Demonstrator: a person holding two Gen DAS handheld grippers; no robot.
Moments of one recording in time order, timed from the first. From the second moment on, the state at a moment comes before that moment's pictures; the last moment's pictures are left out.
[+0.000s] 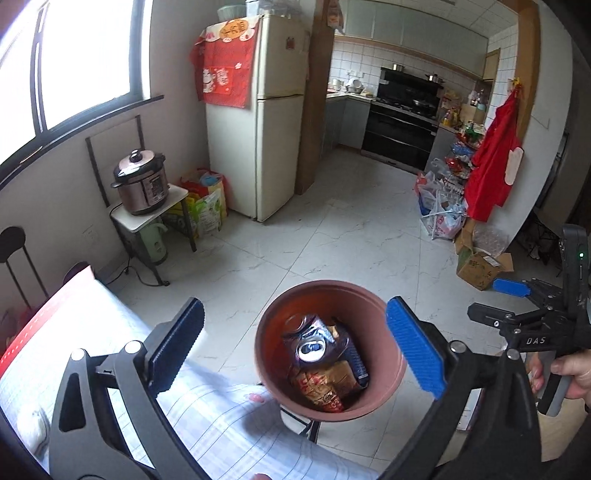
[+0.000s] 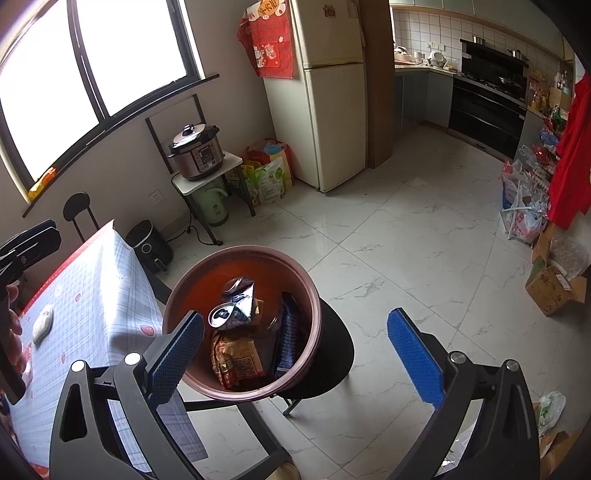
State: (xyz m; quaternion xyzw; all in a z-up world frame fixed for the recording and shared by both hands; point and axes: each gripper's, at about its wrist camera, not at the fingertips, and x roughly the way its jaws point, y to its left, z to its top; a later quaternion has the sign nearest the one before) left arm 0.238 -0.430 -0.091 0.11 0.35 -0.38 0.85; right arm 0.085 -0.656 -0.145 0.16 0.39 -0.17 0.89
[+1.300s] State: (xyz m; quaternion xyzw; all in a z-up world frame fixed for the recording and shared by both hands) left arm 0.202 0.241 -0.187 -0.15 0.45 0.04 0.88; right arm 0.291 -0.126 -0.168 0.00 0.48 0.16 0.86
